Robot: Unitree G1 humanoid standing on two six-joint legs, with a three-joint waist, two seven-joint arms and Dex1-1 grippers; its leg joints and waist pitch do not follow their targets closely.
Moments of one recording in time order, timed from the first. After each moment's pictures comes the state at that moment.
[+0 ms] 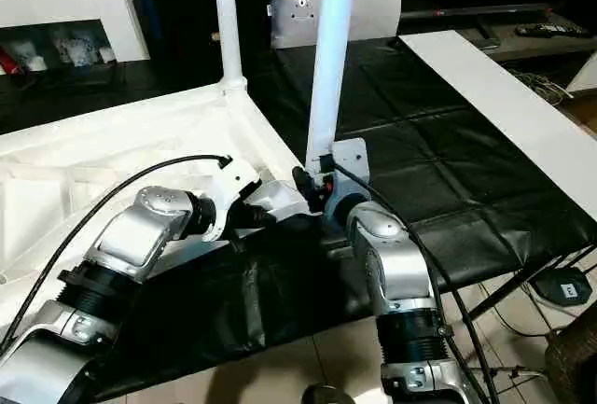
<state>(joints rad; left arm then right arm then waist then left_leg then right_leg) -0.63 0.22 -0.26 0.38 0.06 0.60 -0.87 -0.42 -0.02 0.00 0.16 0.08 0.49 0.34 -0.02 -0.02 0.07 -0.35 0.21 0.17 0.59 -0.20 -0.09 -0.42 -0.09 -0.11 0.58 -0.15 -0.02</state>
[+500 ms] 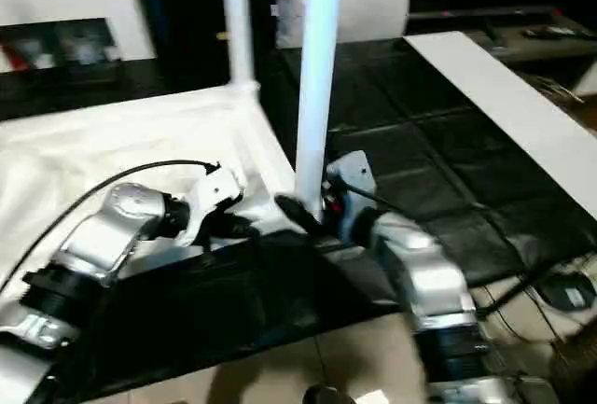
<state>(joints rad) -0.60 0.41 -0.33 0.37 0.03 0.36 -1.17 -0.34 -0.29 0.06 0.08 0.22 0.43 0.83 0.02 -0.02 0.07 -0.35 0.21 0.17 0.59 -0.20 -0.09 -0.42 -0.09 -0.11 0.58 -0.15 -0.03</state>
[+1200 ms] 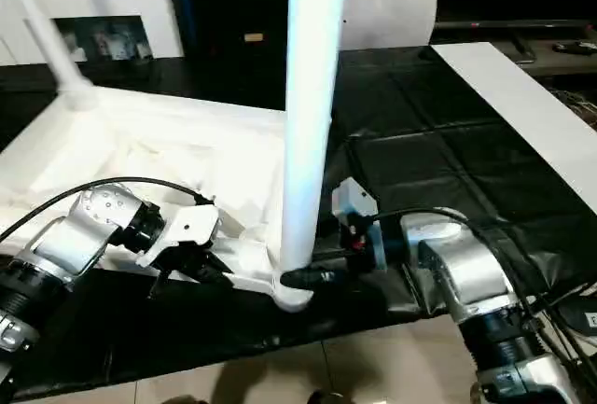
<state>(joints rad) -0.60 0.54 -0.44 0.40 0.01 0.10 -1.51 -0.41 -0.51 0.23 0.14 0.31 0.39 1.38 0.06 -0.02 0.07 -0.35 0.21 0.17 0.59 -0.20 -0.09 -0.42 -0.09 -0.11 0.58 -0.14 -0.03</state>
